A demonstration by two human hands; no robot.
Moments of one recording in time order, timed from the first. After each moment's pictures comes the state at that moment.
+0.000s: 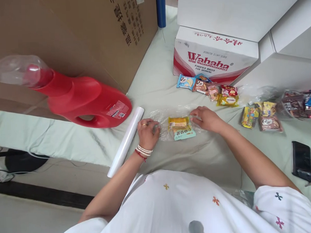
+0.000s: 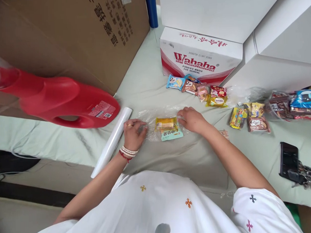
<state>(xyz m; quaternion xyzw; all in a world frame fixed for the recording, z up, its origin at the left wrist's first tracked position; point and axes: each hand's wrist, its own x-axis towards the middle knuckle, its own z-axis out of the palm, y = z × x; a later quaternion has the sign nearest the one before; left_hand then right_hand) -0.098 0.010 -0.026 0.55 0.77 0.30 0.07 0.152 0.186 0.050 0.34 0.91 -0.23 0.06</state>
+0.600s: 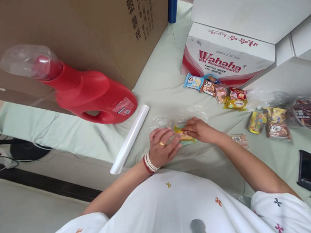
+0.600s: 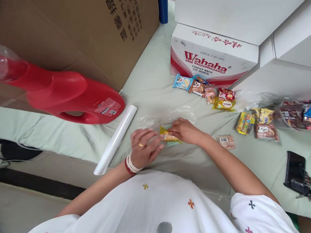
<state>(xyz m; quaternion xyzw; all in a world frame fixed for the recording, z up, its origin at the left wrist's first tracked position) -0.056 -0.022 0.023 0.71 0.59 0.39 -0.01 0.129 0.155 0.038 0.14 0.93 -0.33 0.02</state>
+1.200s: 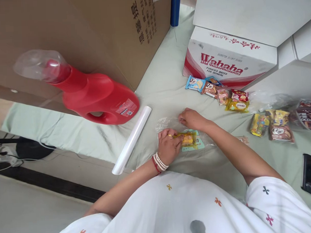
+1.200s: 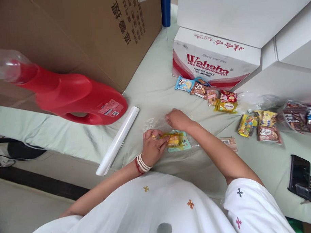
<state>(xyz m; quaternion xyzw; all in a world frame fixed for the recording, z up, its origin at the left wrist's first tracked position) -0.032 -0.008 0.007 0.65 0.70 0.27 0.11 0.063 0.184 0.037 0.21 0.95 -0.19 0.13</state>
